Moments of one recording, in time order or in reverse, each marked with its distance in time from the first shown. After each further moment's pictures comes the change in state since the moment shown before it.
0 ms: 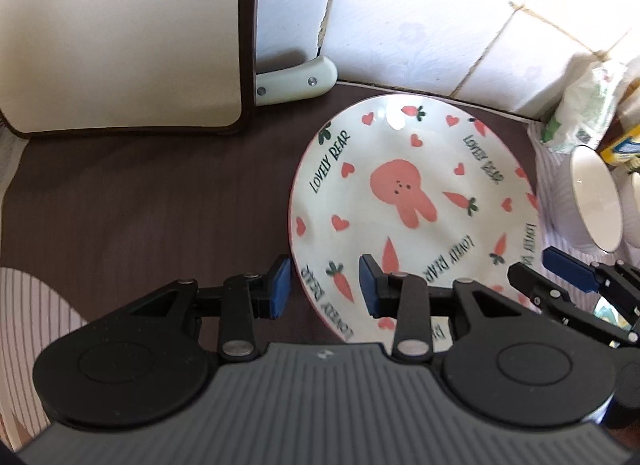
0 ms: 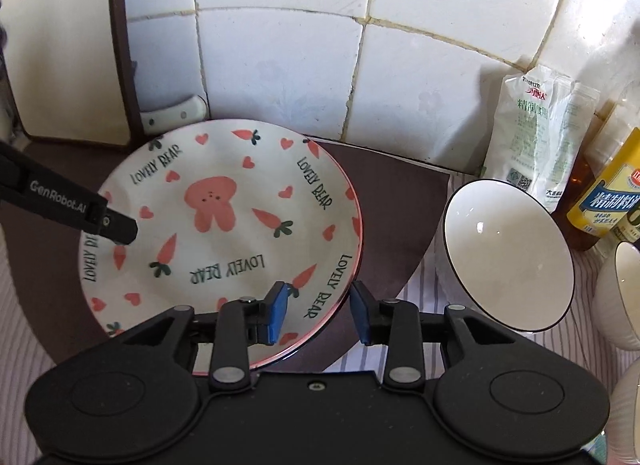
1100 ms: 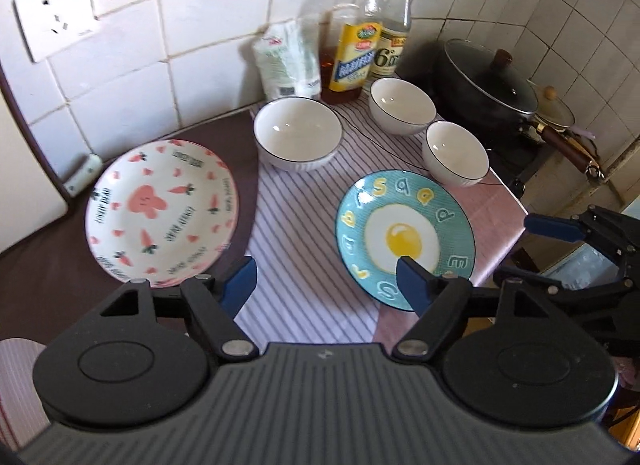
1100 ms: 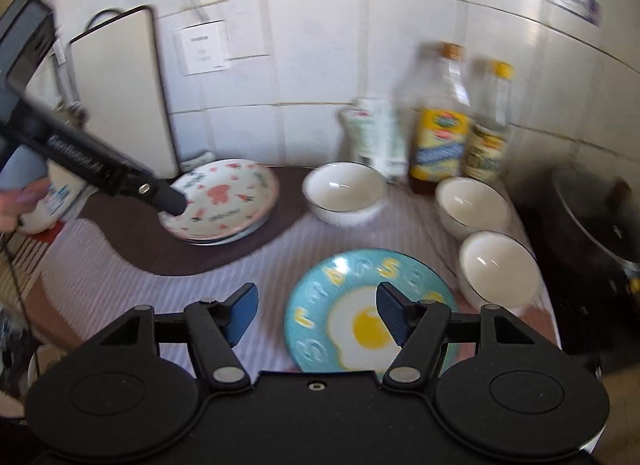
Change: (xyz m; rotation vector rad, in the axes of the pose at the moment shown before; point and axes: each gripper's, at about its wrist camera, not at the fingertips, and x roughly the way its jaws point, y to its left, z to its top) left arm -0.161 -0.158 -0.113 0.492 -0.087 -0.254; right arm -0.245 -0.104 -0.146 0.112 -0.196 0.000
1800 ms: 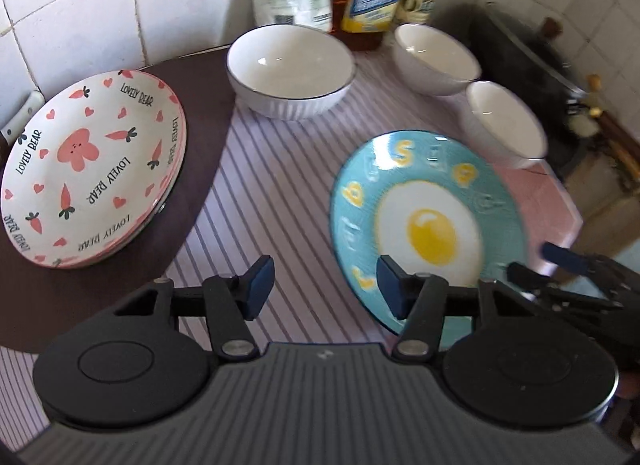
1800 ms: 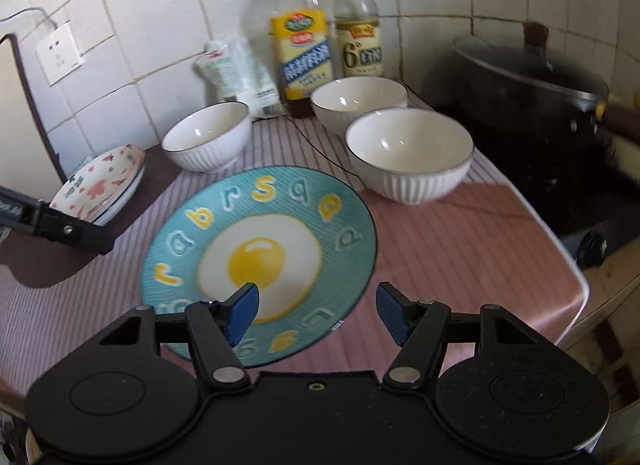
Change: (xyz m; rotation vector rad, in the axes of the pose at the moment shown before) left arm 0.137 -0.006 -0.020 -0.076 0.040 0.048; right arm 0.087 -0.078 -0.095 0.285 -0.007 -0.158
